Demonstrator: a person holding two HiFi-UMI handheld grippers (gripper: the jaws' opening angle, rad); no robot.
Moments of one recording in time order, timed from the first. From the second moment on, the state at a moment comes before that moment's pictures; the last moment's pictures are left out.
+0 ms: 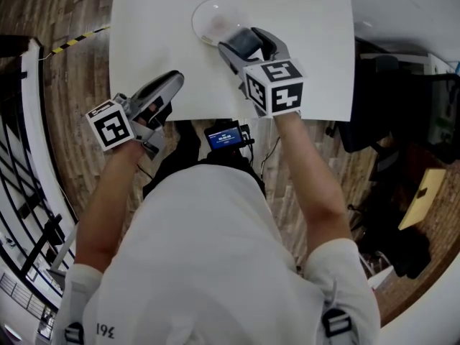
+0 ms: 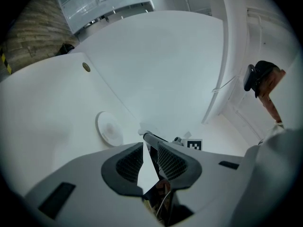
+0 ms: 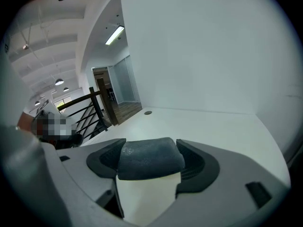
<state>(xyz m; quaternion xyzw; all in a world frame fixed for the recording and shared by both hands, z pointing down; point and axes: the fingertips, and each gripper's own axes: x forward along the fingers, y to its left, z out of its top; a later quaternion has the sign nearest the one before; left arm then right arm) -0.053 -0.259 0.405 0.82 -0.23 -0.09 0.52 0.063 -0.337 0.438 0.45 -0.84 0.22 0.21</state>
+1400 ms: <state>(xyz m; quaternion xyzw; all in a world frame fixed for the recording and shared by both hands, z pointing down) -0.042 -0.279 0.441 0.80 -0.24 -0.06 0.54 0.031 -0.424 0.552 0.42 -0.81 0.19 0.36</state>
